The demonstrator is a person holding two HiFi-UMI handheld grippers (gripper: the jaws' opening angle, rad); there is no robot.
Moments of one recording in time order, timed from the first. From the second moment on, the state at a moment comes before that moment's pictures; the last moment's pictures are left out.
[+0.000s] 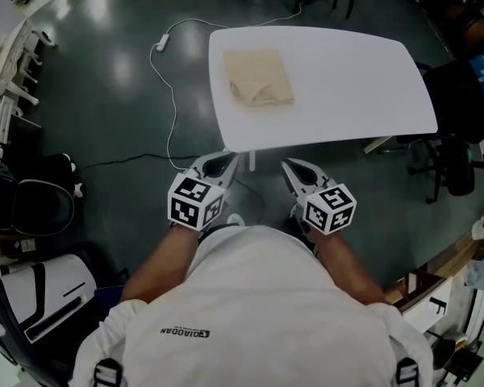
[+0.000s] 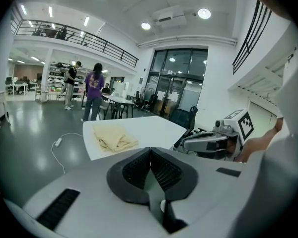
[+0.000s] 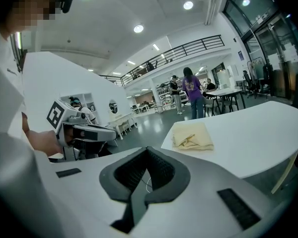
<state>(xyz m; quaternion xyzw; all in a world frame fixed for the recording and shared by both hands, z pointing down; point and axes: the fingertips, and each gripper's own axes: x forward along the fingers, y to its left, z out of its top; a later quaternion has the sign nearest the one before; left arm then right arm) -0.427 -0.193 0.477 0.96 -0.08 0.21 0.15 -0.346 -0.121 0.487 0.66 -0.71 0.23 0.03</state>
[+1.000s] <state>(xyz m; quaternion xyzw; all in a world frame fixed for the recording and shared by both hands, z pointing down) -0.445 -0.193 0.482 0.96 -0.08 0.21 0.16 -0.362 -0.122 0.493 0.65 -0.71 0.25 0.01</state>
